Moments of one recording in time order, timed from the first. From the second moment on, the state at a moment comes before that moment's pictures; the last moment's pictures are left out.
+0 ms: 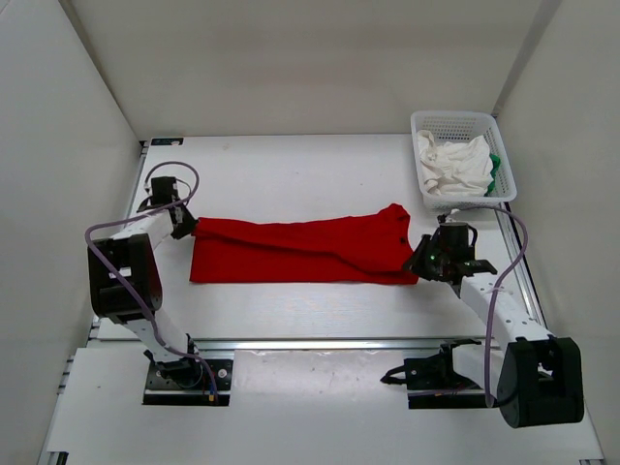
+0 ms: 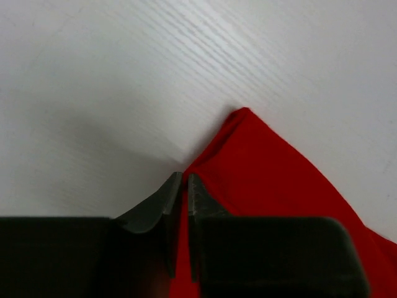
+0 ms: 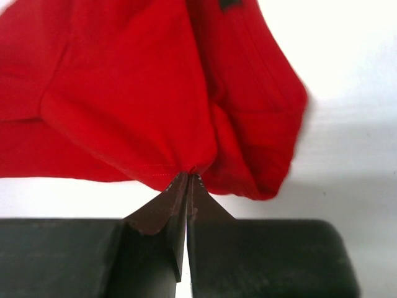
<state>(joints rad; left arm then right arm) 0.13 1.69 1.01 -0.27 -0.10 -0.46 0.08 1.06 0.53 -0.31 -0.23 0.51</state>
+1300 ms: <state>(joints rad) 0.03 1.48 0.54 0.18 0.17 -0.73 0.41 1.37 0.53 0.00 0.00 0.52</state>
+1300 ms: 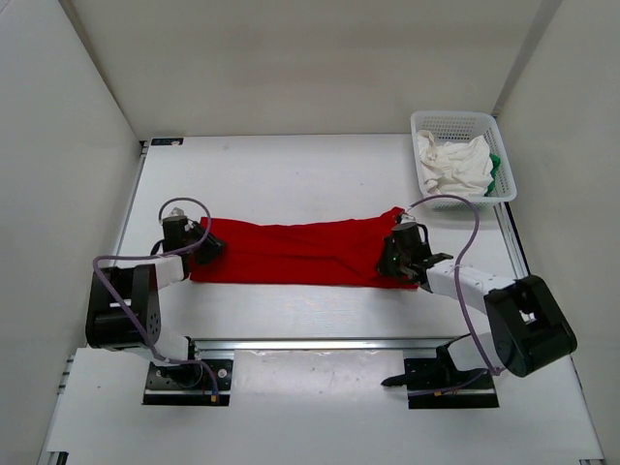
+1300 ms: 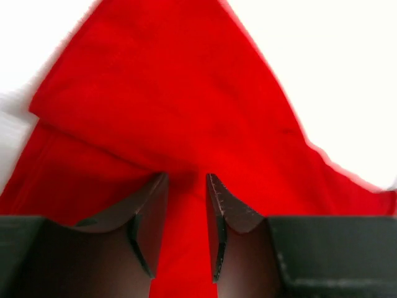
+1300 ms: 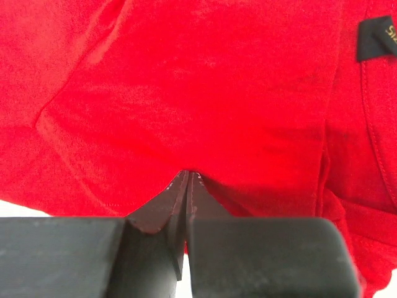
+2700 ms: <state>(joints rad) -0.15 1.74 0.73 0.32 0.27 -0.85 0.05 1.77 0.96 0.05 -0.26 0.55</state>
